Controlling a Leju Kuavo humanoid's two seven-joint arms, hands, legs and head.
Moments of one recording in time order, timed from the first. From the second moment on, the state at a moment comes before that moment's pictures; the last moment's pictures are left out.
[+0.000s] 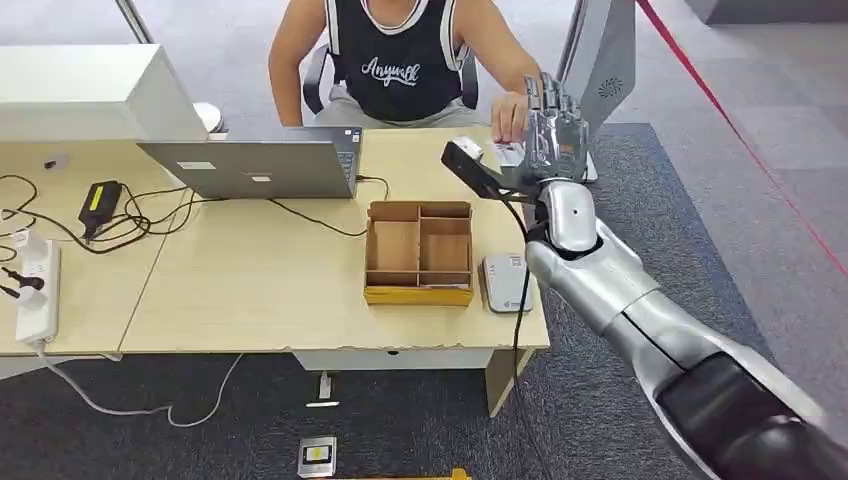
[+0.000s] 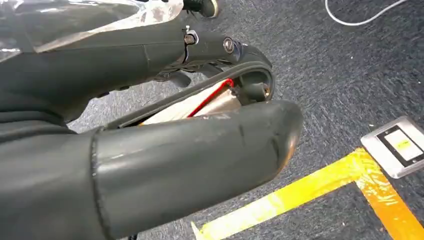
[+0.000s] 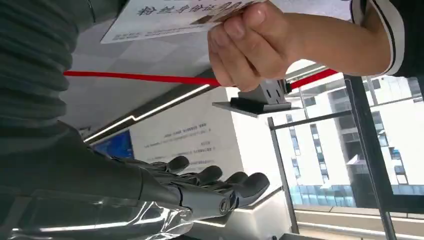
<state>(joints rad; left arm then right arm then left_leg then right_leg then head) -0.15 0.01 -1.14 -0.32 0.17 0.64 0.22 -0.96 -0.21 0.84 -0.85 0.90 -0.51 0.58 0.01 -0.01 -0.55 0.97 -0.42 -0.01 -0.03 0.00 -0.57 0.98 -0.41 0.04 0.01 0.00</state>
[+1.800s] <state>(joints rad) -0.14 0.01 -1.14 -0.31 0.19 0.65 0.22 -0.96 -0.16 0.91 -0.69 0.79 -0.56 0.50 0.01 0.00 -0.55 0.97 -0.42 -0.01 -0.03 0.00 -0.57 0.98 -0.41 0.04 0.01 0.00</state>
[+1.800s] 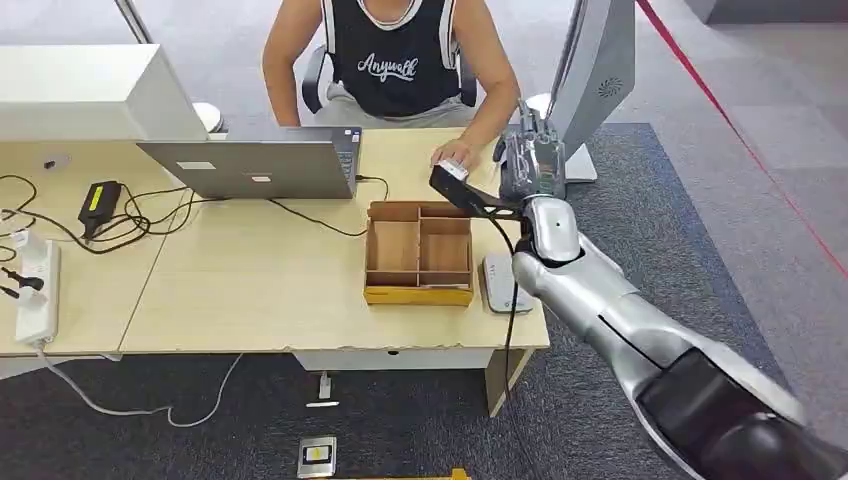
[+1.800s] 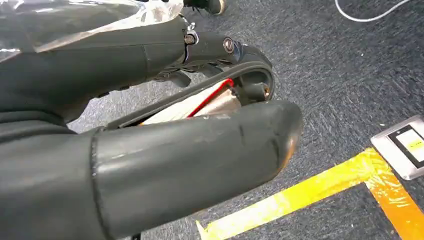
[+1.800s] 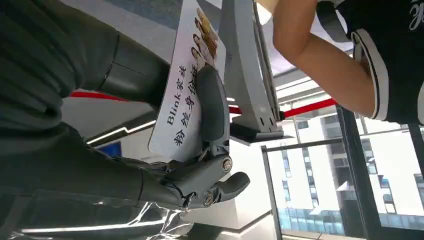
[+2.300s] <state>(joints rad) -0.11 0.02 -1.13 -0.30 0.22 0.65 0.21 -0.79 -0.24 0.91 -0.71 0.71 -0.56 0.50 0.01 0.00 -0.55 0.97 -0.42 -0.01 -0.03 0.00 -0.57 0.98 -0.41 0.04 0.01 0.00</state>
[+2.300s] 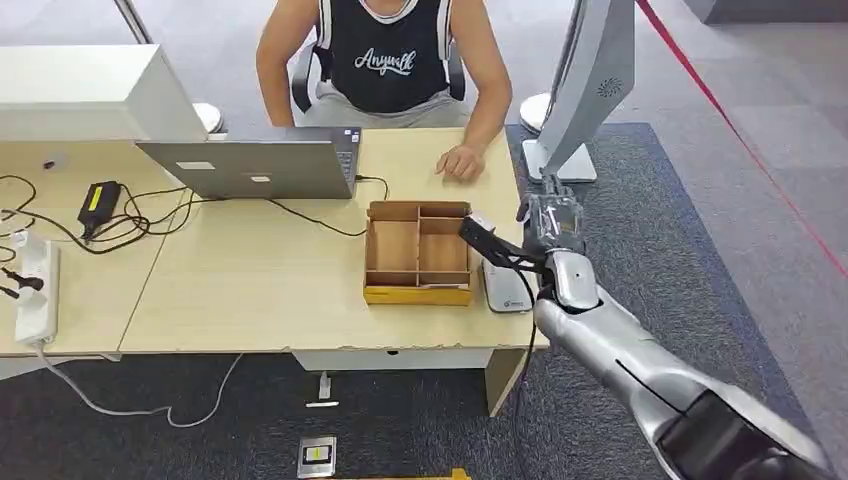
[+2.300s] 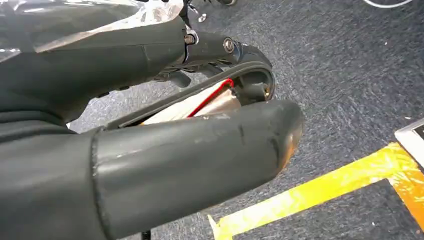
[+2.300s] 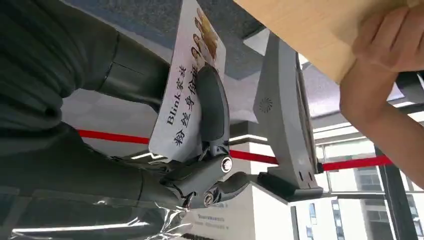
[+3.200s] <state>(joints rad) -0.10 0.03 -1.13 -0.30 0.24 0.65 0.21 -0.68 -0.24 0.94 -0.71 0.66 -0.52 0.45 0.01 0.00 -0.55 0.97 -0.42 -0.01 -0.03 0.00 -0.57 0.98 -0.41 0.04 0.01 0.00</state>
